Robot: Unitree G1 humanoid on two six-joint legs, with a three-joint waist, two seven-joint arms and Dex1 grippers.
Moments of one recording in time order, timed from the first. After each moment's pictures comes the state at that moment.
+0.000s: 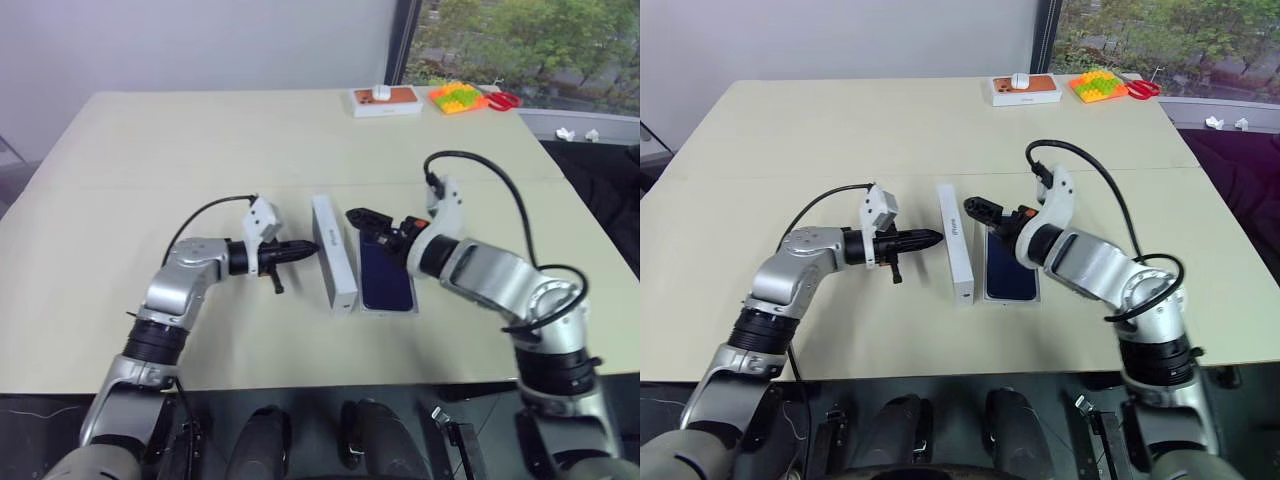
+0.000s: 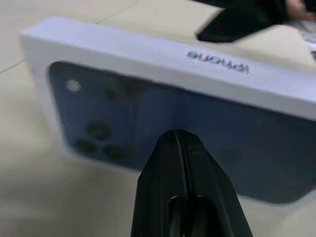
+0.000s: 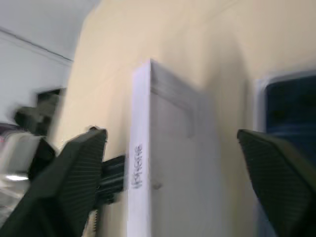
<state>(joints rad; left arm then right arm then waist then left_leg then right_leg) -0.59 0.39 -0.15 0.14 -0.31 0.43 -1.03 -0.50 -0.58 -0.02 -0.33 1.80 0.84 -0.69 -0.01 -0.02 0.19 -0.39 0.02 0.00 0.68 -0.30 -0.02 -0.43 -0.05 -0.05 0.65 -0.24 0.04</state>
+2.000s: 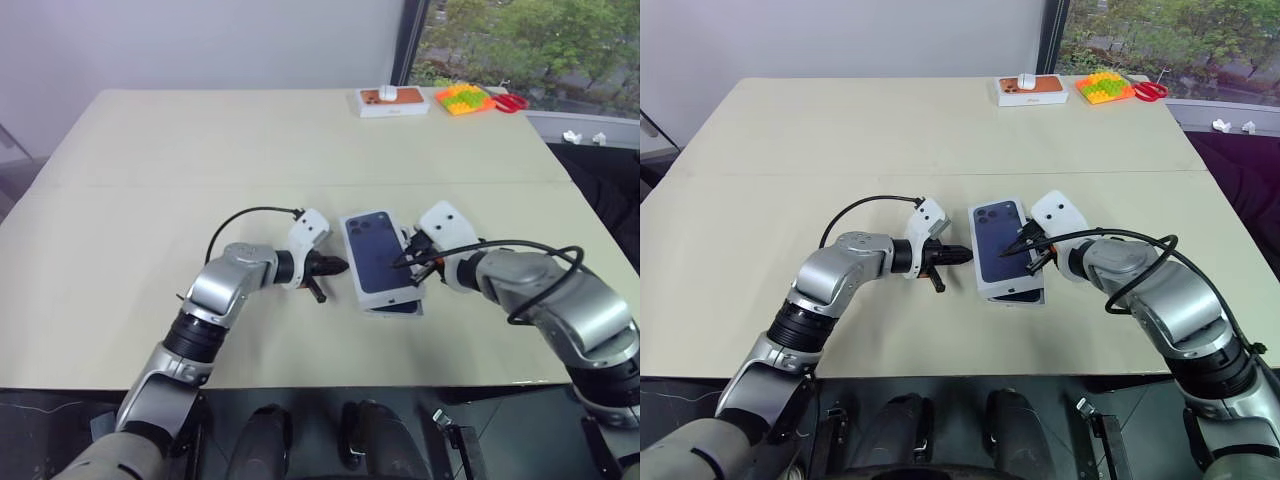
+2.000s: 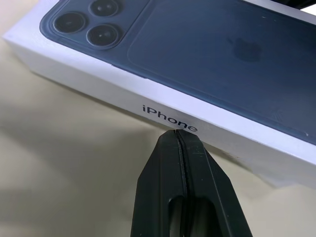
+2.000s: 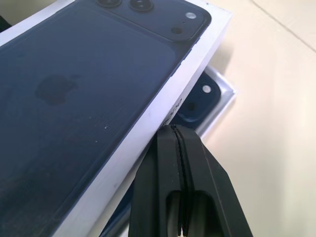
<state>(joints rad) -0.64 0.26 -0.26 0.03 -0.27 0.84 -0.80 -0.47 -0.80 0.14 -0.52 0.51 1.19 0.27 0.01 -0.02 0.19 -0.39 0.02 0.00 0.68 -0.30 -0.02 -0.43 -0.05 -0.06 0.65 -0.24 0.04</state>
